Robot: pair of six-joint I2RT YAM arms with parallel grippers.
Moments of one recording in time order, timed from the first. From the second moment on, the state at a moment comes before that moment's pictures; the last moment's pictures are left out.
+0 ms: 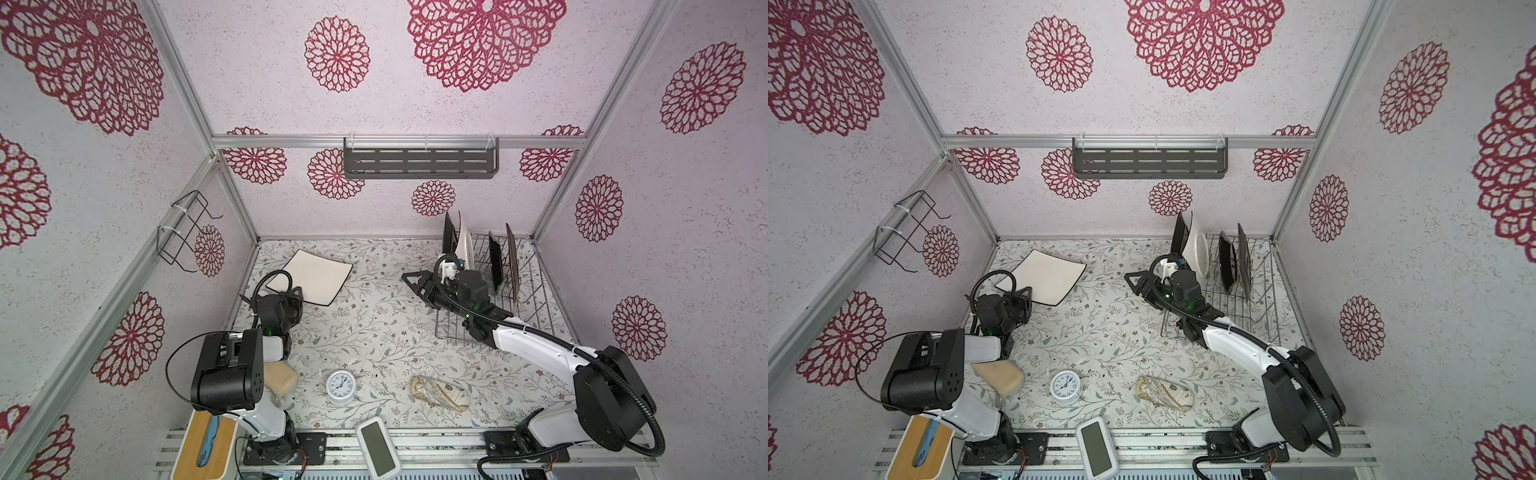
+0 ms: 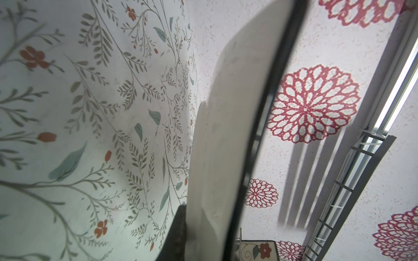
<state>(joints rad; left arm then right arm) 0.14 1.64 0.48 0.85 0.19 -1.37 0.60 1.43 0.87 0.34 -0.29 1.07</state>
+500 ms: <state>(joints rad) 0.17 1.64 0.44 0.84 0.12 -1.38 0.62 1.45 0.87 0.33 -0.29 1.06</state>
